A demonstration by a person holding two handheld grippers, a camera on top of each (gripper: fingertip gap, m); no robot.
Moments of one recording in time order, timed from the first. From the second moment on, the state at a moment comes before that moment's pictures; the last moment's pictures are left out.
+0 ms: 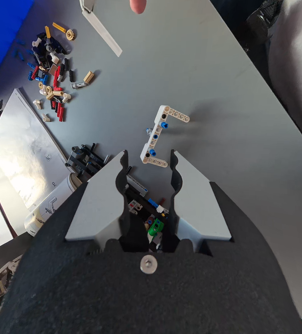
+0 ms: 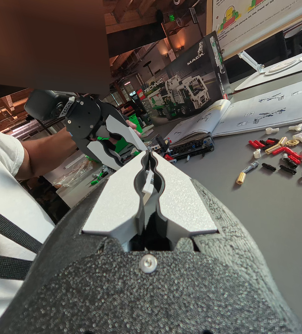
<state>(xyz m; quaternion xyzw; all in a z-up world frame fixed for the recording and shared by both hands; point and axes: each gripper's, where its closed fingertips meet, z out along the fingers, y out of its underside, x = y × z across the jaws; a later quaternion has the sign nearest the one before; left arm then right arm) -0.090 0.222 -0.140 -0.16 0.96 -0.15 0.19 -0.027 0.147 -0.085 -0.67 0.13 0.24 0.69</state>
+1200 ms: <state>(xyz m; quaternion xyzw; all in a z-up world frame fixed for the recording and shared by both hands) -0.043 0.225 -0.123 -0.42 0.74 -0.19 0.49 0.002 0.151 -0.059 -0.68 0.16 0.14 0.70</state>
